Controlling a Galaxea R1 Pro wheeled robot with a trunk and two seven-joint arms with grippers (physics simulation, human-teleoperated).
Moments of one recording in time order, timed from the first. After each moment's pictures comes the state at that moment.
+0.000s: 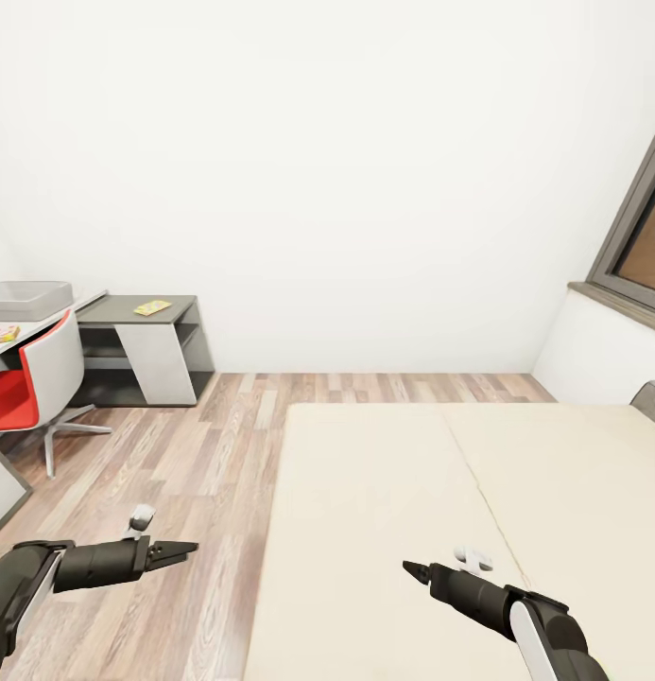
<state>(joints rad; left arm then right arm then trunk) -0.47 0.37 0.18 -0.82 -0.01 0.84 -1.44 -0.18 -0.03 -0.16 -1.25 -0.30 0.76 0.40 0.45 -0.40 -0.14</state>
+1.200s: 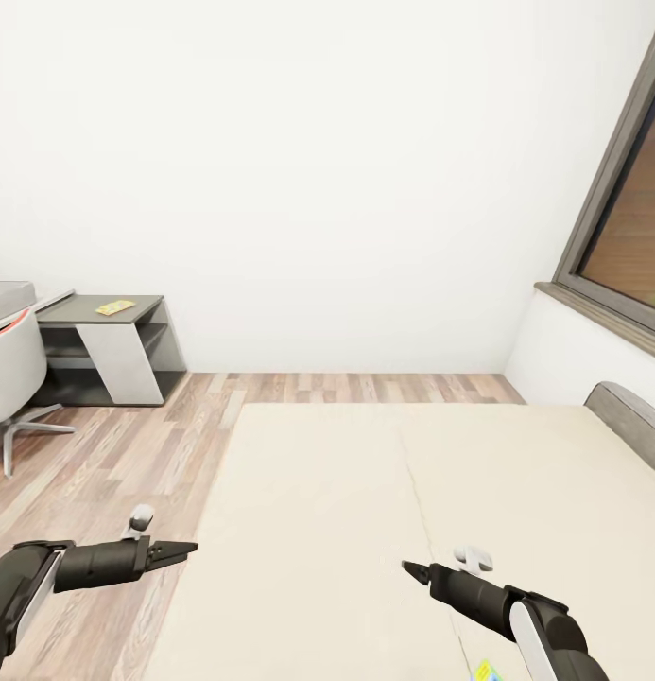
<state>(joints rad) -0.47 0.37 0.18 -0.82 -0.01 0.84 -1.44 -0.18 -0.03 -0.16 -1.25 -0.31 0.76 0.40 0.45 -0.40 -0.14</state>
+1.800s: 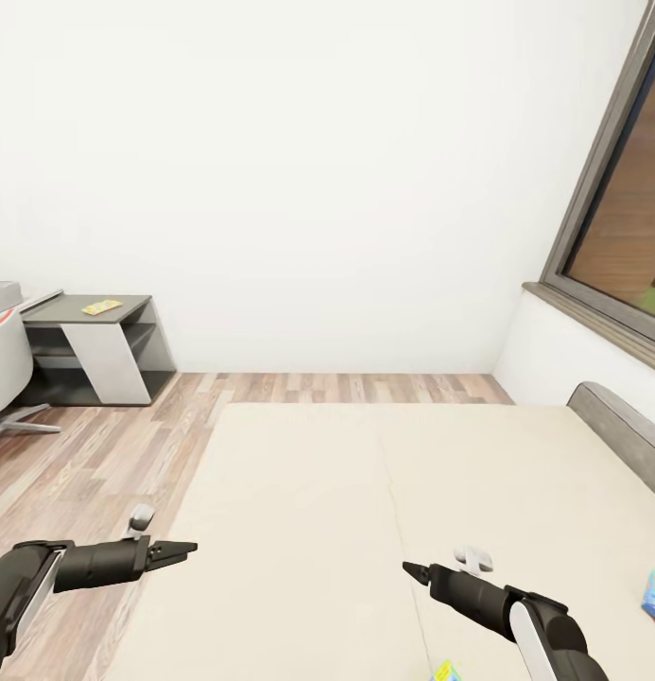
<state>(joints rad) -0.47 0.37 0.18 -0.82 -0.01 0.84 -1.44 -0.18 -0.03 -0.16 -1.25 -0.30 0.76 0.40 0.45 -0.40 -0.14</state>
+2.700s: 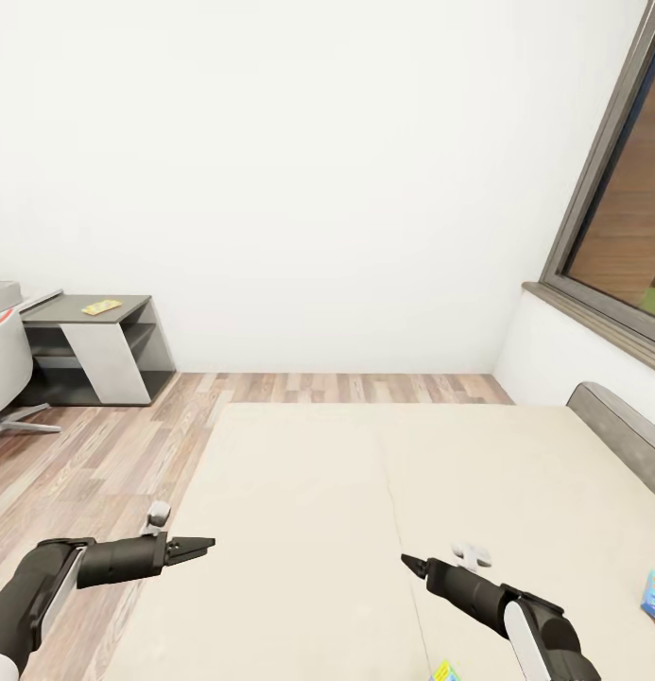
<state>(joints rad) -0.47 0.31 0.19 -0.83 0.00 0.83 -1.45 -0.18 -0.01 -0.16 -1.24 -0.31 0.69 0.37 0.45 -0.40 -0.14</state>
